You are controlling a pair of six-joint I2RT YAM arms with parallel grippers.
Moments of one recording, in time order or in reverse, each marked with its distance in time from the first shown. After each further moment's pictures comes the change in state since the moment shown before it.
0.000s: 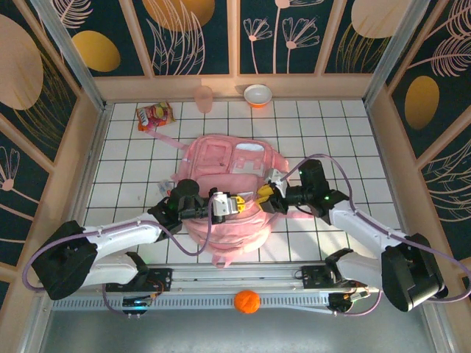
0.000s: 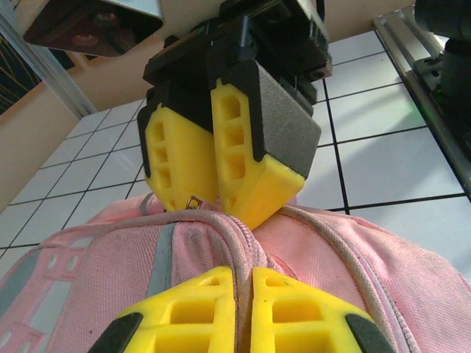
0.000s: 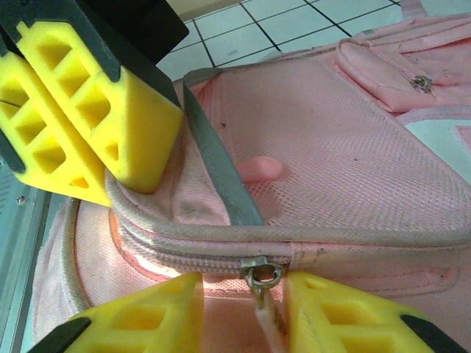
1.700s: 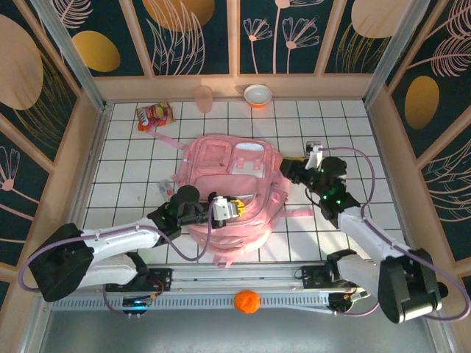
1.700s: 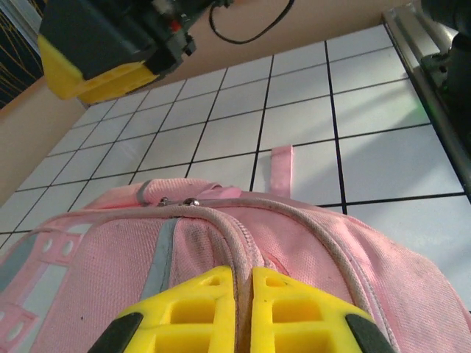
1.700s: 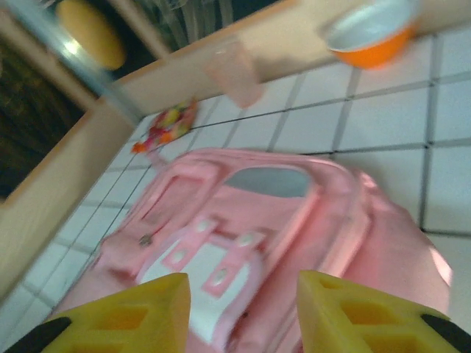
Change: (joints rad) left arm -0.044 -0.042 -0.049 0.023 -0.070 -0.041; right arm -0.175 -0.104 -0.078 0.360 0.445 0.708
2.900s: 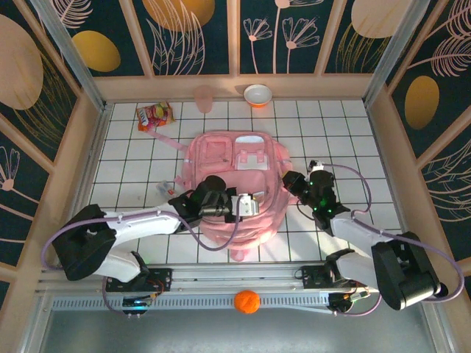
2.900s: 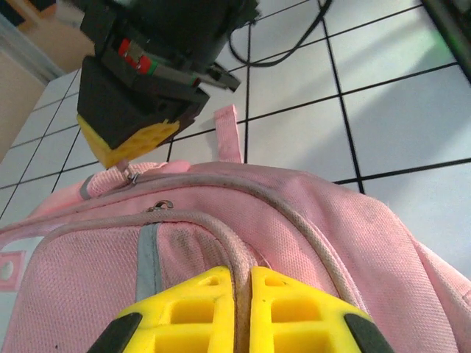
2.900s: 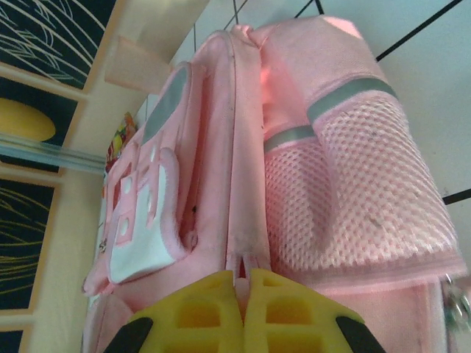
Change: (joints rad) left arm -0.078 0.212 0.239 -0.225 -0.078 0.158; right arm 0.055 0.146 -0.148 0.136 0.227 0.585
